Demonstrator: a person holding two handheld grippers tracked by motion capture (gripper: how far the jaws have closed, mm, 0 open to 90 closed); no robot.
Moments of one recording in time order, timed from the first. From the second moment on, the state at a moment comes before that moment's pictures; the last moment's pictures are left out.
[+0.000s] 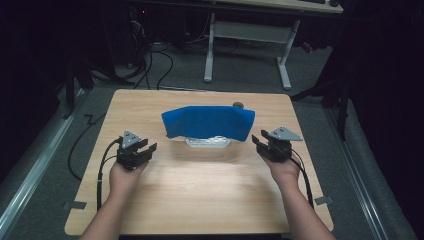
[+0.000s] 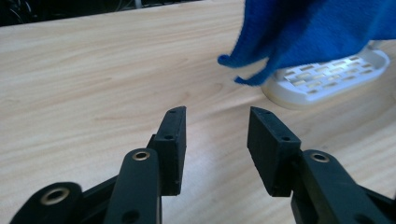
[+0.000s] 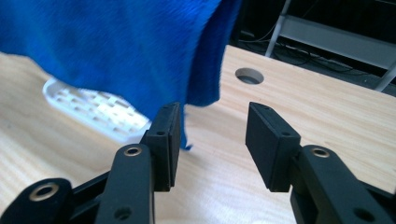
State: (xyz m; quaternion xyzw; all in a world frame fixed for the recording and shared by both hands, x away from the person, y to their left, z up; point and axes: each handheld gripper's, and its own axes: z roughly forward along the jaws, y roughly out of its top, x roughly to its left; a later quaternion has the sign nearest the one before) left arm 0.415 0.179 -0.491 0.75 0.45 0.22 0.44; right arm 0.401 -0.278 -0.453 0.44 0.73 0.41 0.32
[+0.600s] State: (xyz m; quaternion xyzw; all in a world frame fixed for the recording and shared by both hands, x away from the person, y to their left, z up) left arm 0.355 0.145 -0.516 0.79 0.41 0.18 0.43; right arm 0.337 -0.262 -0.474 0.42 0.74 0.41 0.32
